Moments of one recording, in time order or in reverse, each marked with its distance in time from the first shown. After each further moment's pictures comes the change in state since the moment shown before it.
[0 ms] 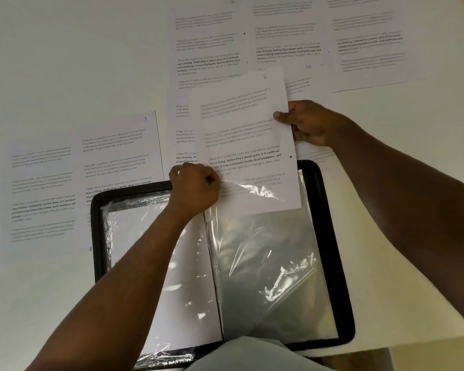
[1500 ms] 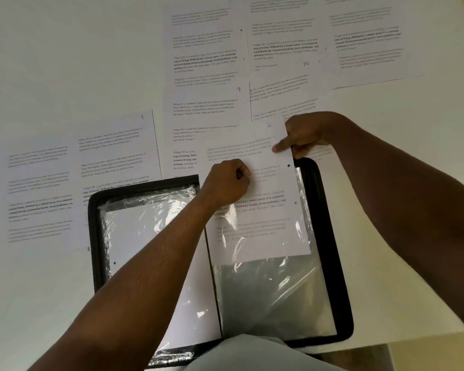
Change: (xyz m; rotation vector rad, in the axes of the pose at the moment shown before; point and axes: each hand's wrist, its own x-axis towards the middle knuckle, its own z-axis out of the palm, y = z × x) left_hand 0.010 0.053 0.017 -0.313 -0.225 0.011; right_hand -0.001 -0.001 0.000 -0.581 -0.165 0.286
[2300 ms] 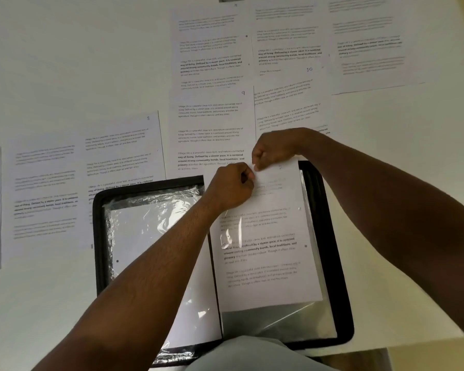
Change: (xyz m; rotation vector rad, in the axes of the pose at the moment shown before) left_hand -0.006 0.002 0.002 0.039 0.009 0.040; right_hand 0.008 -0.039 0.044 -0.690 -0.140 -0.221
